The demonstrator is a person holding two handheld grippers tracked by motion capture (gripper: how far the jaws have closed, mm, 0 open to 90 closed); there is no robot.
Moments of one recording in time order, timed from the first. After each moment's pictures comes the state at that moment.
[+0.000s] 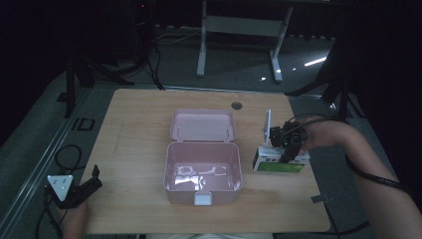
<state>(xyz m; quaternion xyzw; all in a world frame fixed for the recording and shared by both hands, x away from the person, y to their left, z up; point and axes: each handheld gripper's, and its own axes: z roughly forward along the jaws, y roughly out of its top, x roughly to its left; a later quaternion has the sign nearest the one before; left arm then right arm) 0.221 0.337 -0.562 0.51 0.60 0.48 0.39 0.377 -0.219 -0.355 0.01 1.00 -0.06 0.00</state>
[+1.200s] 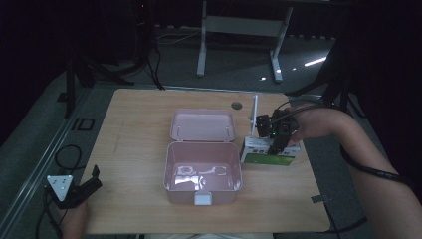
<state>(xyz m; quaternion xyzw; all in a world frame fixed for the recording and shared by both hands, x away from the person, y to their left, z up) 0.221 0.338 -0.562 0.51 0.60 0.47 0.39 0.364 -0.171 -0.303 0.01 1.00 -0.05 0.02</state>
